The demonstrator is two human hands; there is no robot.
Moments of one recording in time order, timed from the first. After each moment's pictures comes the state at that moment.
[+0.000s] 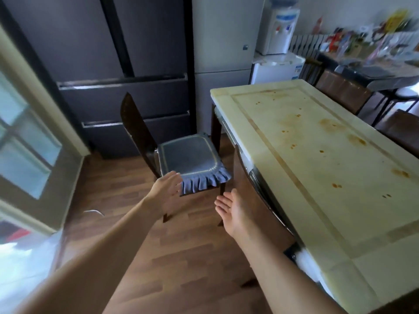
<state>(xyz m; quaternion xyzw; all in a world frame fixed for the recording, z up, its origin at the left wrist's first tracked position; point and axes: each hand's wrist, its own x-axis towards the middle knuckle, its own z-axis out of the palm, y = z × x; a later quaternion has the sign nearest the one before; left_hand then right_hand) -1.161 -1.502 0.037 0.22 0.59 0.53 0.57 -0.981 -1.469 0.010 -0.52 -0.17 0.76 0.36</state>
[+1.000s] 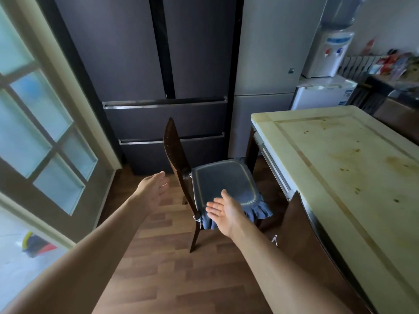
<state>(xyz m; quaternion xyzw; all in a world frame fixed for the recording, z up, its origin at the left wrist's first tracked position) -1.406 -1.433 0.043 0.09 0.64 0.60 0.47 -1.204 -1.377 0.028 -0.47 -0.24 0.81 0.23</state>
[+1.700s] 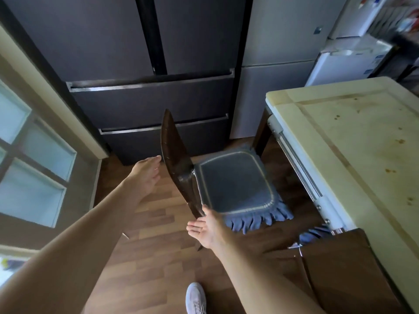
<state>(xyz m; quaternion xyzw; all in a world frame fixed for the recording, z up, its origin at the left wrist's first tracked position) -1.582 -1.250 -0.004 0.04 0.68 0.54 0.50 -1.394 -1.271 -0.059 -0.55 -0.08 0.82 0.14</state>
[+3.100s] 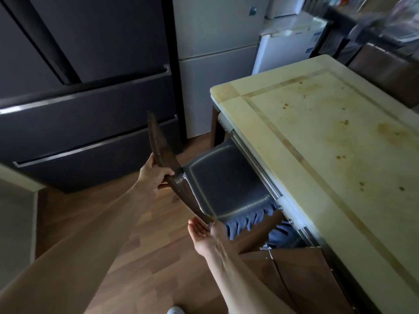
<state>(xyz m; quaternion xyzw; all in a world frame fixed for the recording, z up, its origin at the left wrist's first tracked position) -1.459 -1.065 -0.037 0.19 0.69 0.45 0.54 -1.303 -1.134 -0.101 -0.51 0.21 0.75 0.36</state>
